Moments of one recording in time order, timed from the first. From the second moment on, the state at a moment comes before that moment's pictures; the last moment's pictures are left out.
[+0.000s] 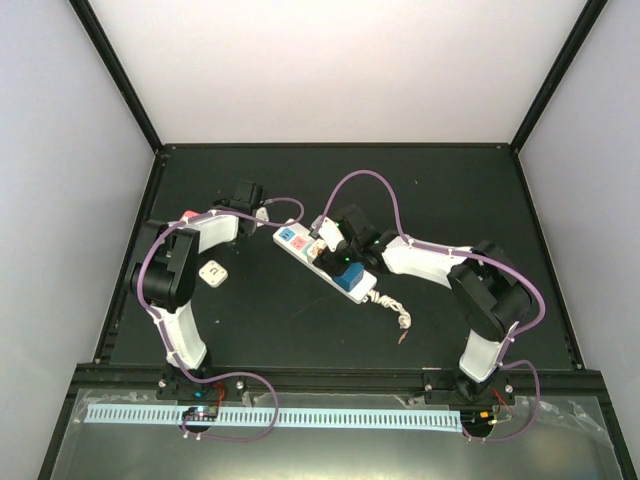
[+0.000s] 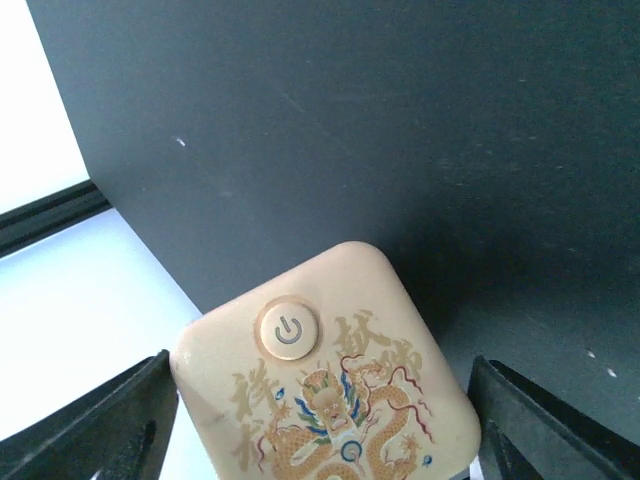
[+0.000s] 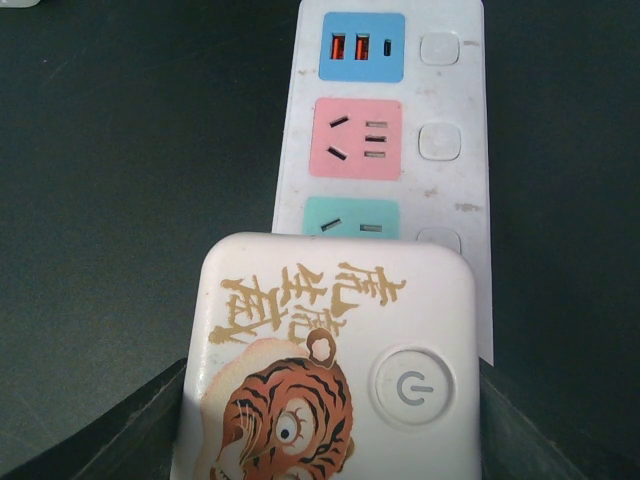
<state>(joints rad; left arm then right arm) -0.25 1.85 1.08 -0.24 -0.65 1.04 0.75 1.77 1.07 -0.16 -0.19 -0.14</state>
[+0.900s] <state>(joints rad) -0.26 1.55 1.19 -0.53 -0.19 0.66 0.75 1.69 1.05 -0.21 -0.21 -0.14</state>
